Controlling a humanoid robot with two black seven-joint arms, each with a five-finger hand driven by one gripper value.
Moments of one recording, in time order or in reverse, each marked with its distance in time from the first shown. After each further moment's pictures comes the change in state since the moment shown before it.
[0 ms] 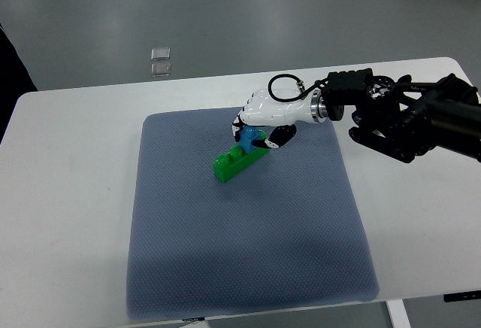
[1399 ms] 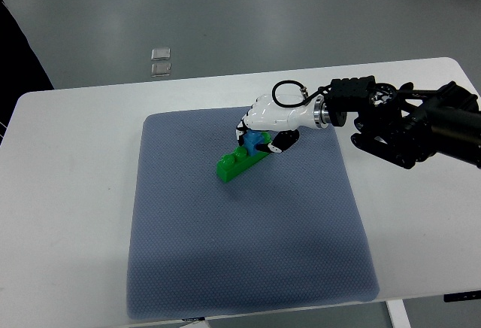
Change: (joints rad) left arm 0.000 0.000 0.000 0.000 0.000 0.000 0.000; right arm -0.029 0.003 -0.001 -0.019 -0.003 -0.013 0.000
